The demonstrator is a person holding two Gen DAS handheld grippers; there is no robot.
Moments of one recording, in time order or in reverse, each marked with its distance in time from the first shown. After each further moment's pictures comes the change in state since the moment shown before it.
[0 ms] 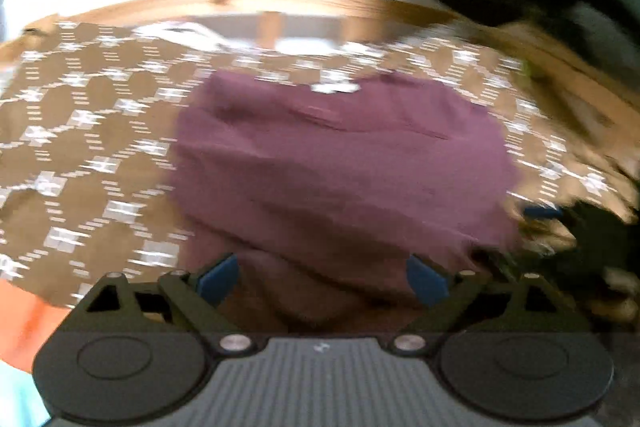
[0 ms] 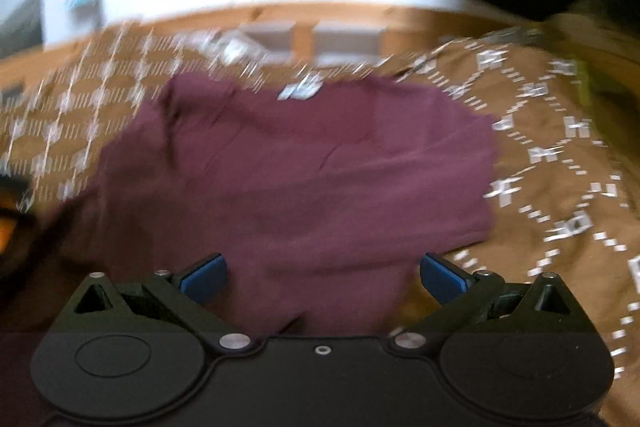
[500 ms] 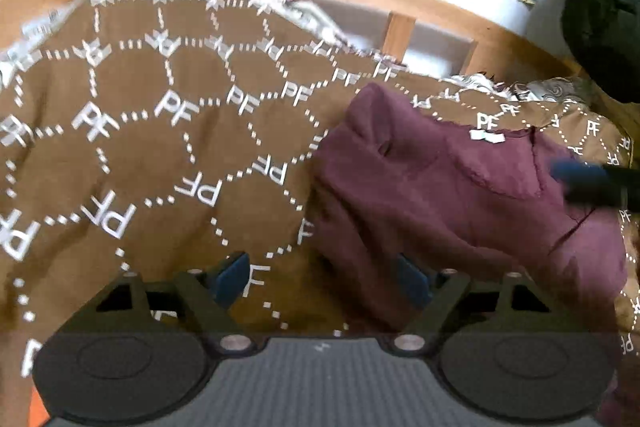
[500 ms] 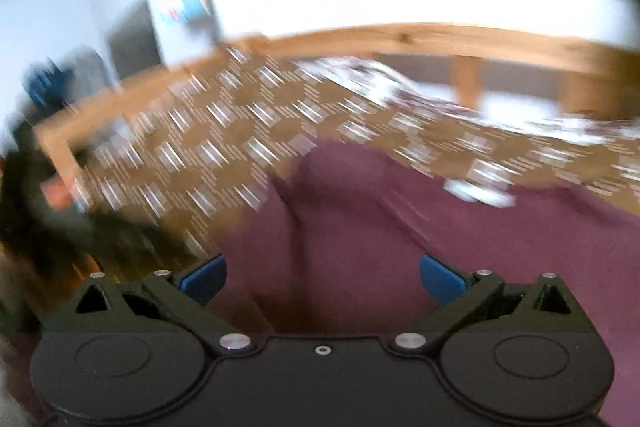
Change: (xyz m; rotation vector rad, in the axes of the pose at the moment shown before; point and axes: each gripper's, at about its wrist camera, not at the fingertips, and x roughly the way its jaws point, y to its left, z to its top) left arm 0.083 0.135 0.055 -0.207 0.042 0.045; right arm 0.097 0.040 0.164 0.003 0.012 0.535
